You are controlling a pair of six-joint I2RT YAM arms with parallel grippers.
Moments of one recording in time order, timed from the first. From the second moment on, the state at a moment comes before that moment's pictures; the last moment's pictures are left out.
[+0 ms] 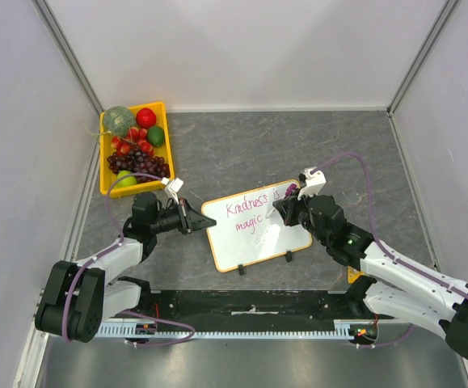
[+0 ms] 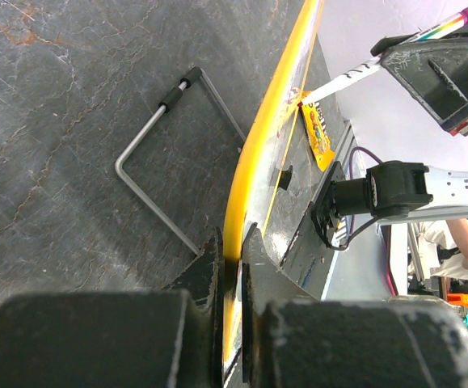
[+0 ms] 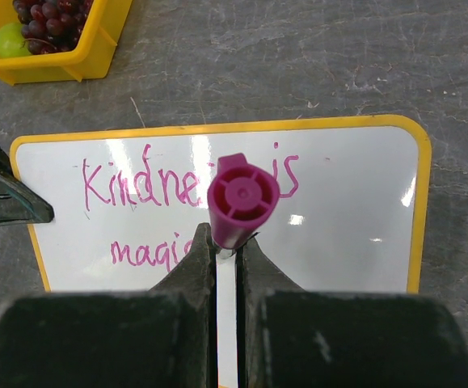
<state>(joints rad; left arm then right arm) -0.22 1.15 0.28 0.46 0.87 -0.65 0.79 0.91 0.54 0.05 0.25 0.43</state>
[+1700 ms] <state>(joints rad) -0.22 1.15 0.28 0.46 0.87 -0.65 0.78 0.82 0.52 0.07 0.26 0.43</state>
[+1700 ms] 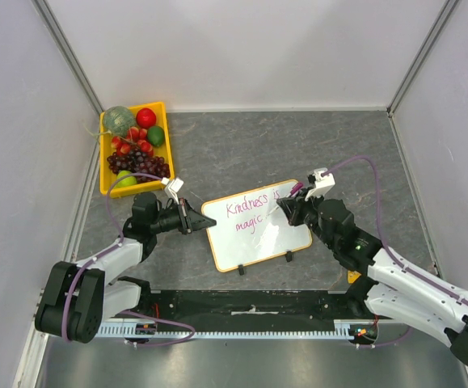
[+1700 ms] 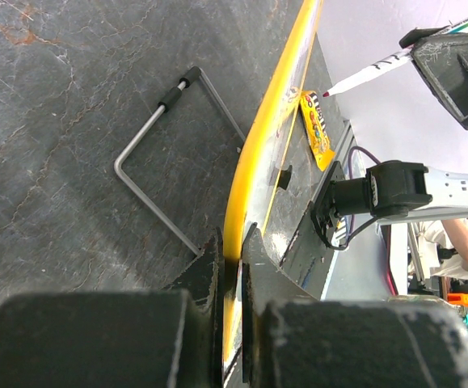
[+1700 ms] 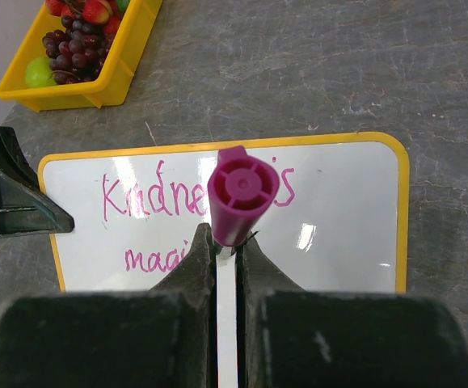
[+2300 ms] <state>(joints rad) -0.23 0.98 0.26 0.25 0.68 -0.60 0.78 0.78 0.52 -0.02 0.22 0.47</state>
